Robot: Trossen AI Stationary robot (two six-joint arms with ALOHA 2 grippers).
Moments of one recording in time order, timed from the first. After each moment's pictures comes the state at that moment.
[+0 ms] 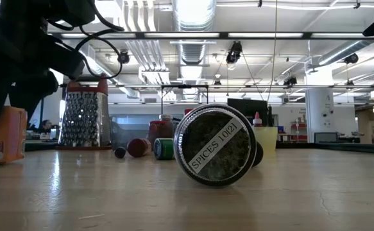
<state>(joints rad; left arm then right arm) -0.32 1.38 0.86 -1.01 0.04 -0.65 0.17 0.11 0.89 -1.28 0.37 0.45</state>
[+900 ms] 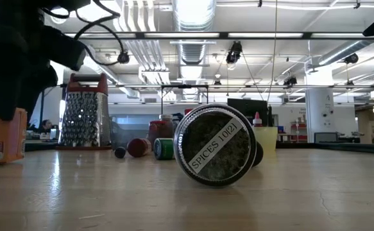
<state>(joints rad) -0.35 1.34 0.86 -0.97 -0.02 -0.73 0.17 0.11 0.89 -1.28 0.37 0.45</state>
